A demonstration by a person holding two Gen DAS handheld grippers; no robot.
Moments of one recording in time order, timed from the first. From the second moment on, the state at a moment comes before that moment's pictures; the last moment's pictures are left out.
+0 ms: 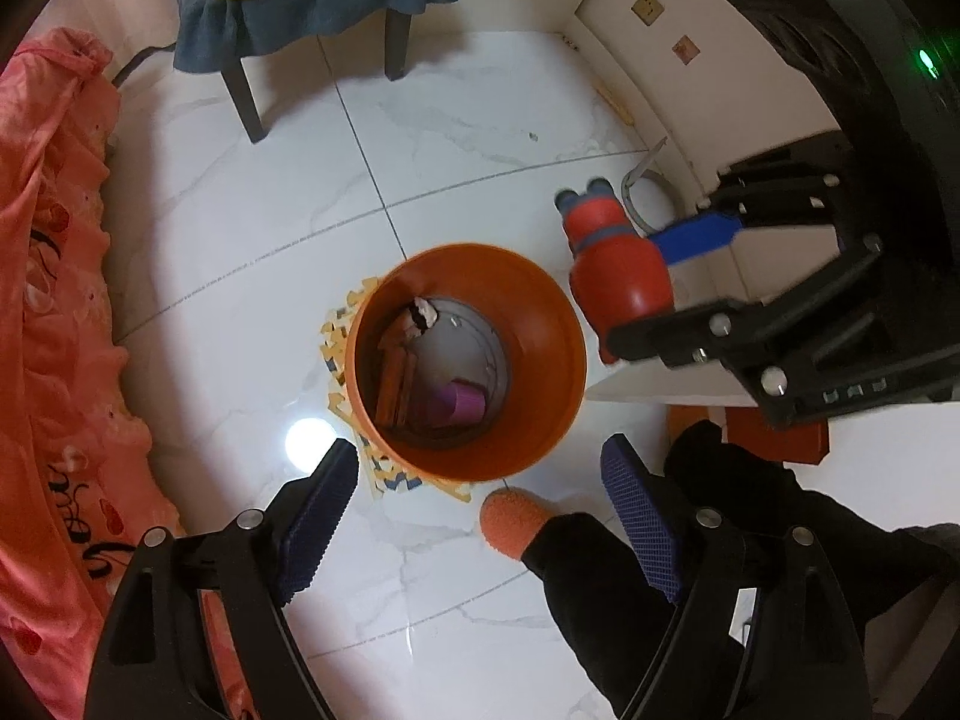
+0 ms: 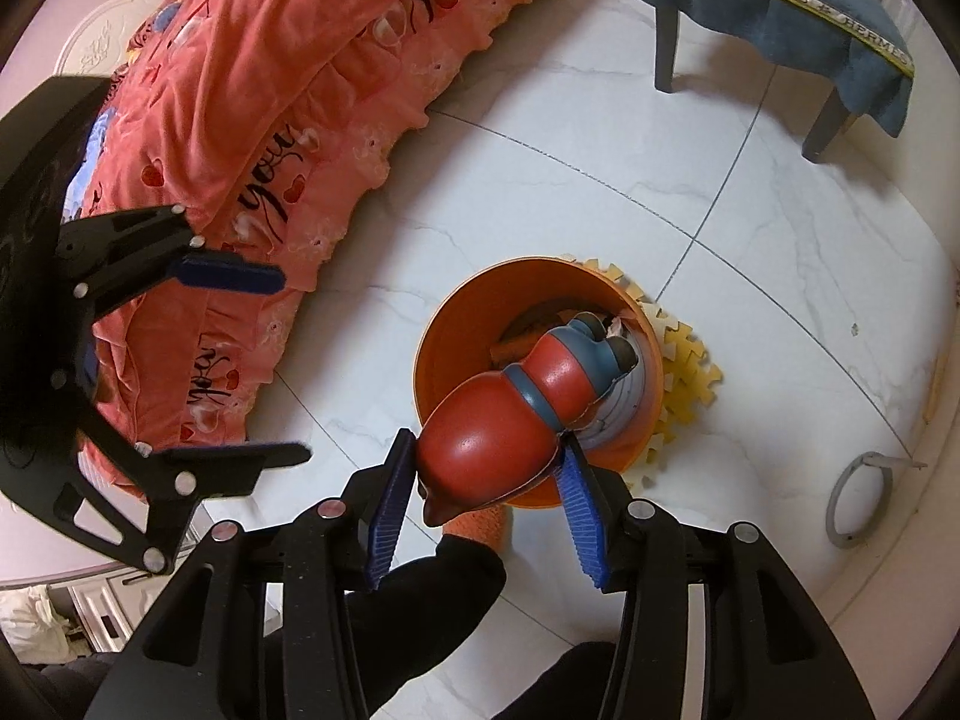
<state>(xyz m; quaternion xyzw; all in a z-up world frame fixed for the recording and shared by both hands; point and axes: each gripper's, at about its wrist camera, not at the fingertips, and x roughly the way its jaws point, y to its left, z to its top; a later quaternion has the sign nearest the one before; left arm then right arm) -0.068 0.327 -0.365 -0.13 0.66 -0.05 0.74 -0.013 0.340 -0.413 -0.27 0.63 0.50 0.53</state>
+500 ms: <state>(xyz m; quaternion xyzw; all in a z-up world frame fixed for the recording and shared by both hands) -0.075 0.330 -0.366 -0.14 0.67 -0.03 0.73 -0.018 0.333 -0.409 -0.28 0.64 0.49 0.52</state>
